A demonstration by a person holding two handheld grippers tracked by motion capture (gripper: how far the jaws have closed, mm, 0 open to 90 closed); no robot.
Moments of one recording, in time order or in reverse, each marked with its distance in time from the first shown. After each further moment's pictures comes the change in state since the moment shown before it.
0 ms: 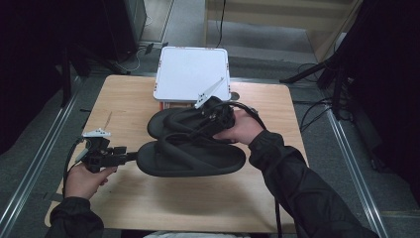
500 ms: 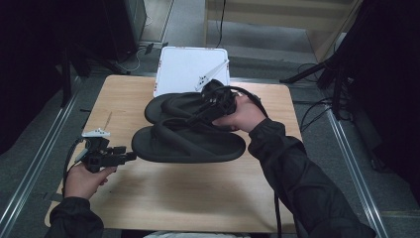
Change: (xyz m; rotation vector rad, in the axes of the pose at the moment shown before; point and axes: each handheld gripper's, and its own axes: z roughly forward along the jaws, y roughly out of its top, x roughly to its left) left arm 0.001 0.000 0.000 -0.002 -0.001 -0.004; right arm -0.002 0.029 -0.029 -0.046 -0.030 0.009
